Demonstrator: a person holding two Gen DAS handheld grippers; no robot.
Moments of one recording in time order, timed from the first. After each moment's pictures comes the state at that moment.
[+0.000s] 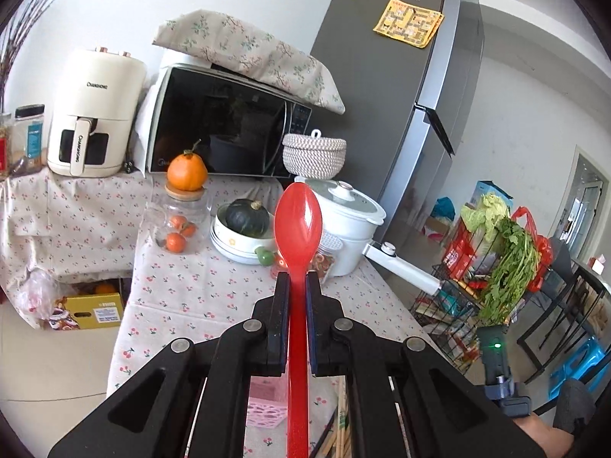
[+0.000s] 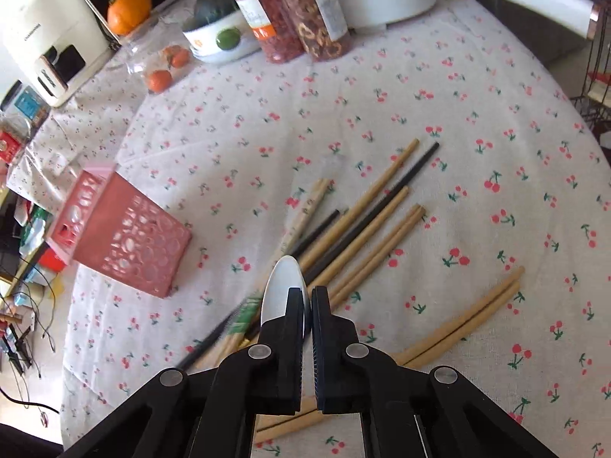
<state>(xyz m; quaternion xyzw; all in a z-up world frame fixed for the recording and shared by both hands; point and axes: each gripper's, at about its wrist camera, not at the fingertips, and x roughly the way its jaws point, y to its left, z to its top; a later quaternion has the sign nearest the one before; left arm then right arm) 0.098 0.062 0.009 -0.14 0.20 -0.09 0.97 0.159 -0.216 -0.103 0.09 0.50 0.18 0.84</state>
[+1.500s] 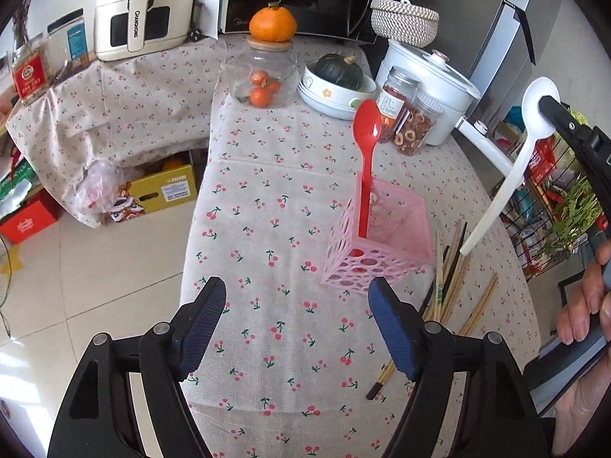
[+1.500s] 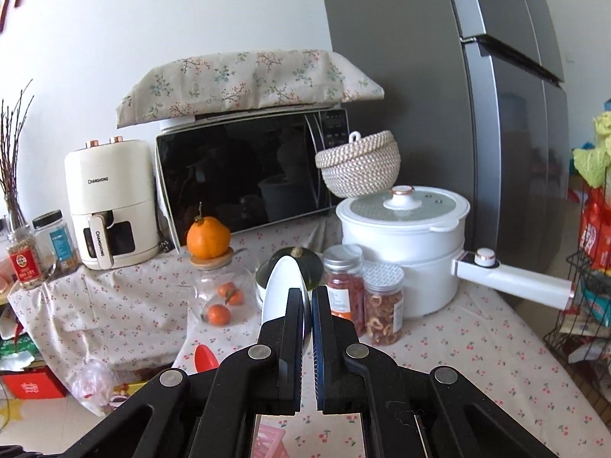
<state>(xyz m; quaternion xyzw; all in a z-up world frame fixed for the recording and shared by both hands) 0.093 0.107 -0.076 -0.11 0.46 -0.01 0.88 0.119 -0.099 0.030 0.03 0.15 0.11 0.98</state>
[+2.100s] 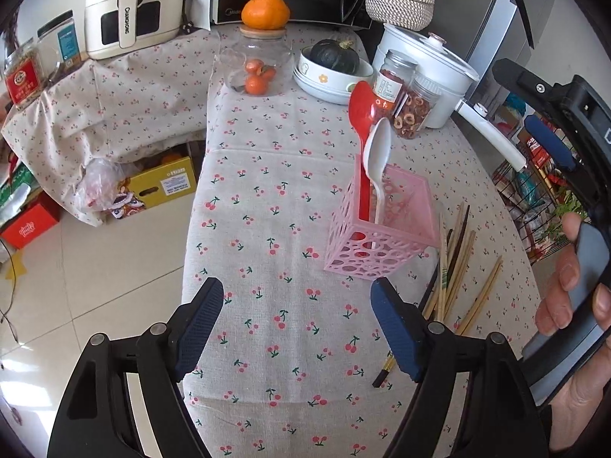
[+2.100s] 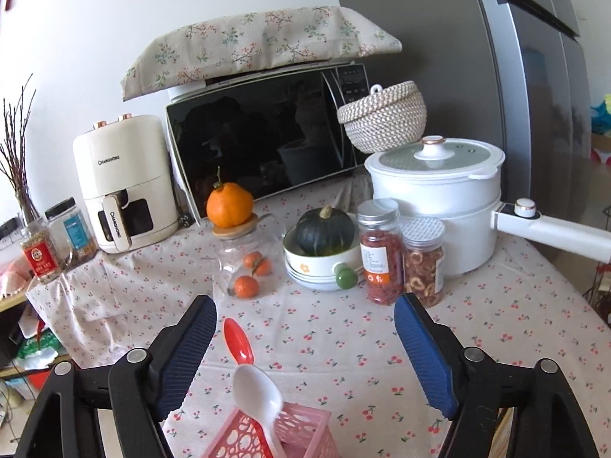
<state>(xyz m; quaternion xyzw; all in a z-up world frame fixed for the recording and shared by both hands) 0.095 0.103 -0.075 -0.09 0.48 -0.01 0.87 0.140 -0.092 0.008 0.08 0.21 0.15 0.96</state>
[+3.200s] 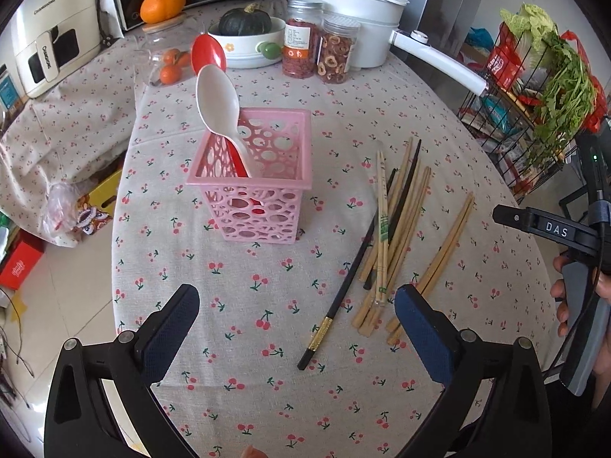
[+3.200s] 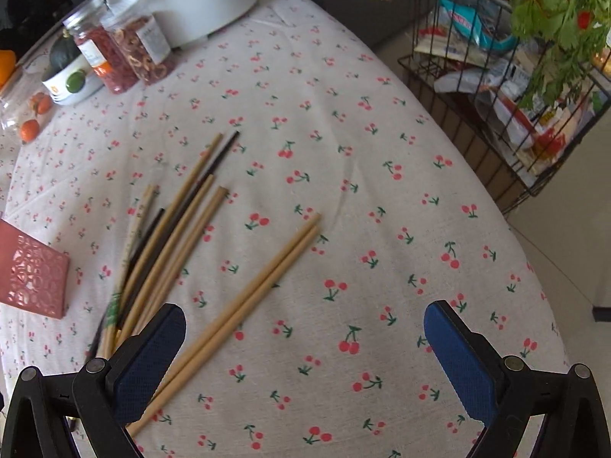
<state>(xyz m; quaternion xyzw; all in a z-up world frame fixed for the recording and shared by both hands) 0.094 -0.003 -0.093 -0.01 0.53 -0.07 0.85 0.134 -0.290 -0.106 0.09 0.54 -0.05 0.83</state>
